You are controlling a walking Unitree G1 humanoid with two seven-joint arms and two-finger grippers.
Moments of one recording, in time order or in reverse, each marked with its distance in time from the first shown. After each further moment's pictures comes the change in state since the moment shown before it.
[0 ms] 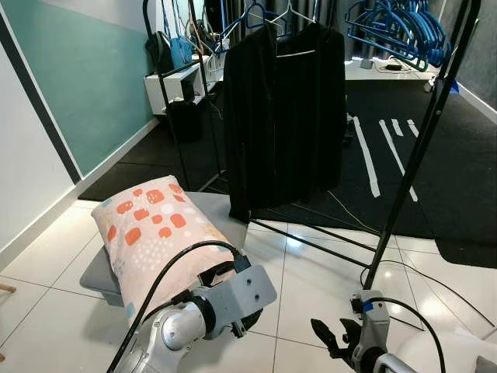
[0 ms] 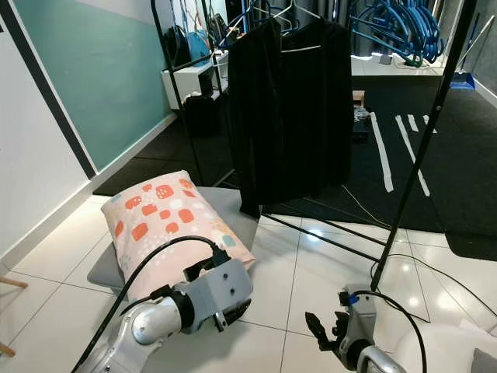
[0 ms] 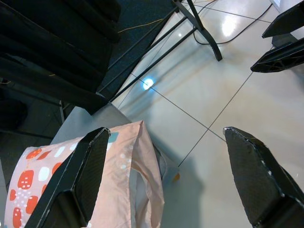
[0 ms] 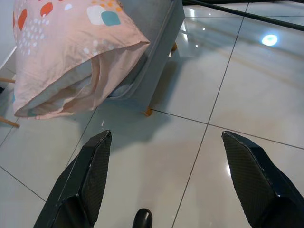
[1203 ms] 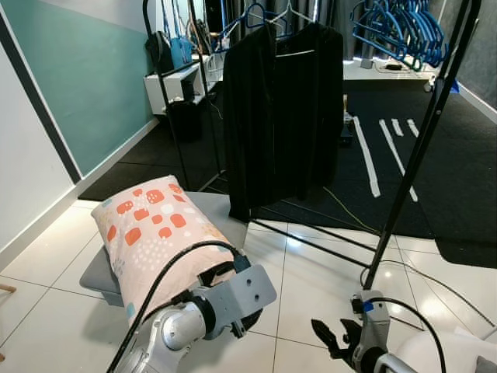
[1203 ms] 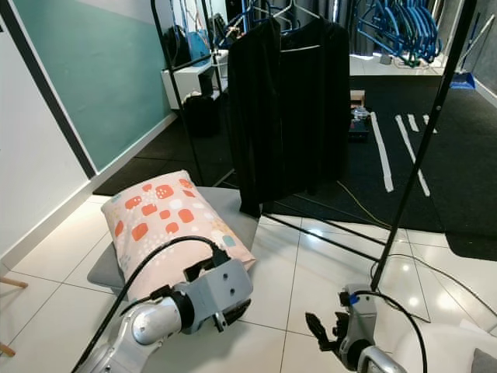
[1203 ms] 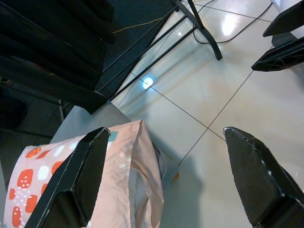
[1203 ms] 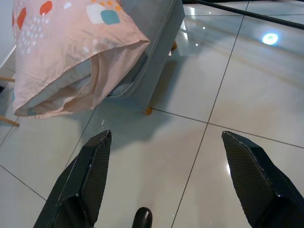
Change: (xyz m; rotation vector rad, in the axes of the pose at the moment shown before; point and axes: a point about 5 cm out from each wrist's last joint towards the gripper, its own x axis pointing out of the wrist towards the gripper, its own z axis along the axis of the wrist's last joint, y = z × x) left arm 0.001 -0.001 0.000 -0.008 0.002 0.000; right arm -0.001 -0.001 0.000 0.001 0.006 0.000
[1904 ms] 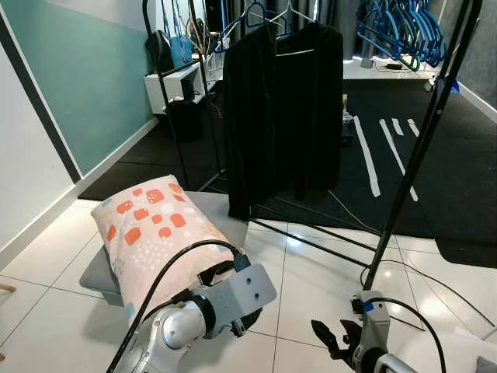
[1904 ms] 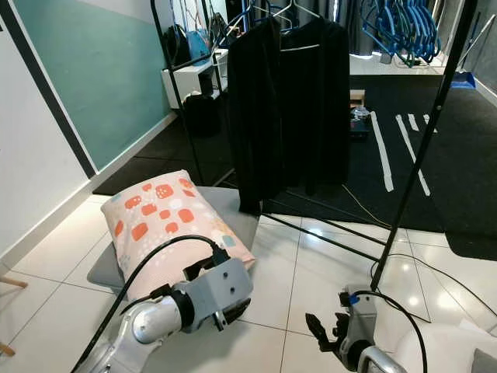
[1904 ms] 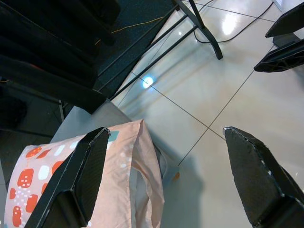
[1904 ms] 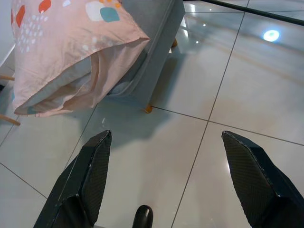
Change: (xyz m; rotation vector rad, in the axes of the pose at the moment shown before) left arm 0.001 0.001 0.001 0.003 -0.001 0.002; right arm 0.000 0.000 -0.001 0.005 0.008 0.000
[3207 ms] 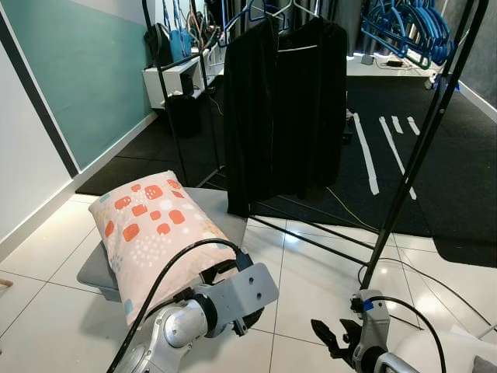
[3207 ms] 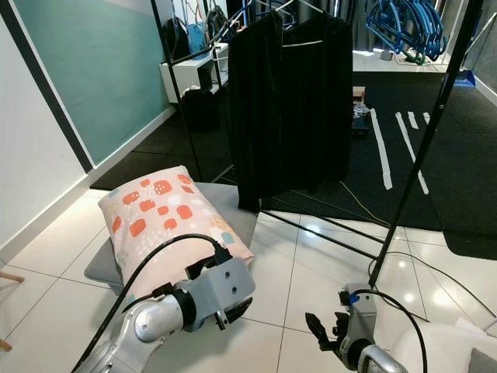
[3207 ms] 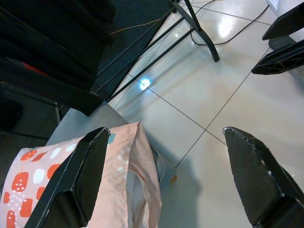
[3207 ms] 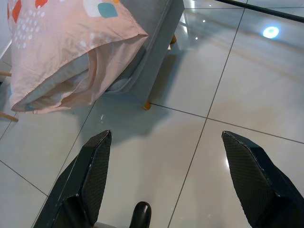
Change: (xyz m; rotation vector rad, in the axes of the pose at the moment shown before) left arm 0.002 0.000 0.003 0.008 -0.009 -0.006; right arm 0.001 0.000 0.002 0.000 0.001 0.006
